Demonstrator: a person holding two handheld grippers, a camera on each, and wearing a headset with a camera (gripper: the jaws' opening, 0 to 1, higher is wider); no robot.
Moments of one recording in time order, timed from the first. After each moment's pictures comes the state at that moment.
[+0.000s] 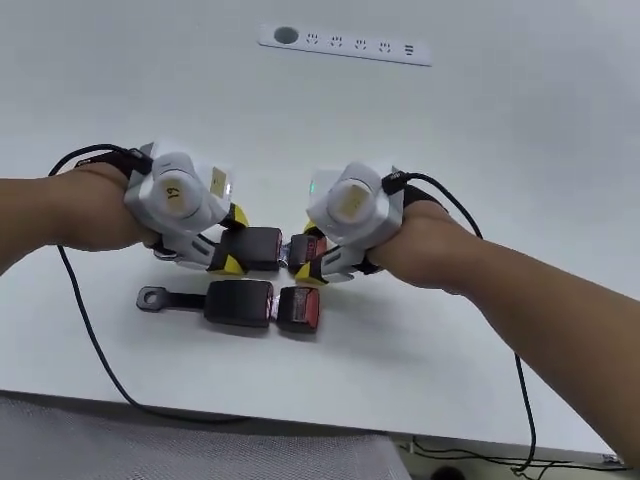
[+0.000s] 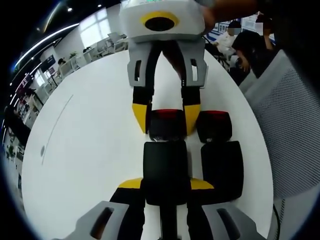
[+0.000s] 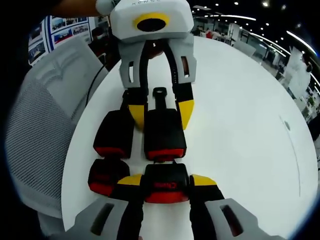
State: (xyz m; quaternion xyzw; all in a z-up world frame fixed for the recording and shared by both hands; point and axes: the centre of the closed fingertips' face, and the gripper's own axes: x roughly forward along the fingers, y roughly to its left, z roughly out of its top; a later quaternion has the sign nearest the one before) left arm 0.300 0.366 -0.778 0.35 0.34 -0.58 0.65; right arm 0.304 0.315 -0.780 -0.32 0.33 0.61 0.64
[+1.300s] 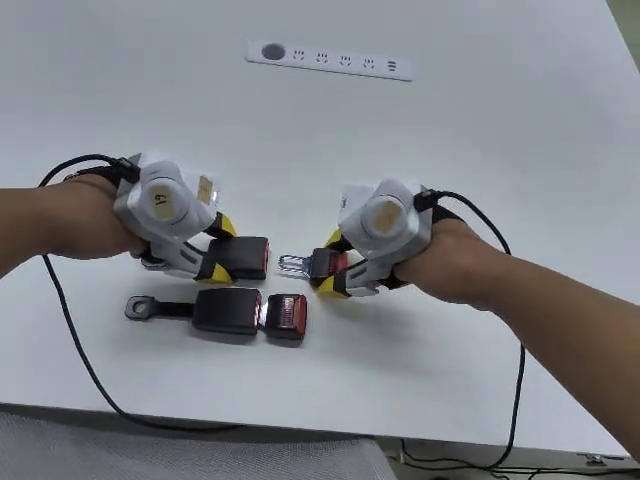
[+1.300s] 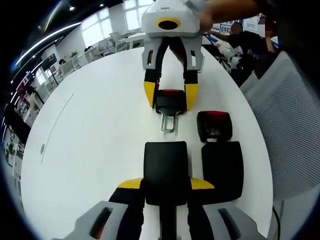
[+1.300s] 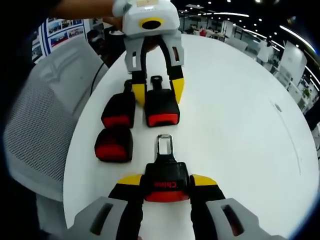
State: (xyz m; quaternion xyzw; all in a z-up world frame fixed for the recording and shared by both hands) left arm 0.298 0.366 -0.777 0.34 0.35 -0.58 0.66; right arm 0.300 0.255 -0.780 -0.31 0.34 0.60 0.66
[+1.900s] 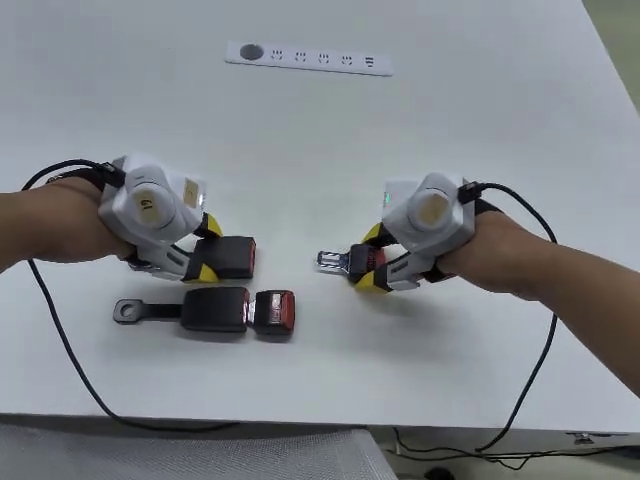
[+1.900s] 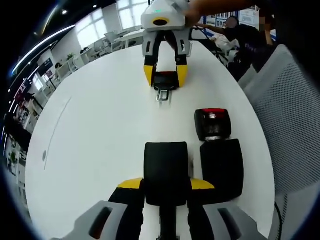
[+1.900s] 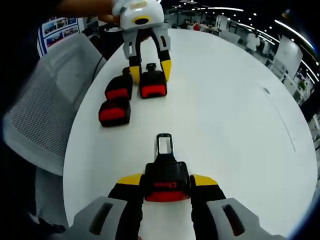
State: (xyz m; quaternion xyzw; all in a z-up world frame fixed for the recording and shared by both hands) left arm 0.297 0.364 -0.777 0.38 0.34 -0.58 0.64; right arm 0.306 0.197 -0.785 -0.32 0.36 0.57 0.66
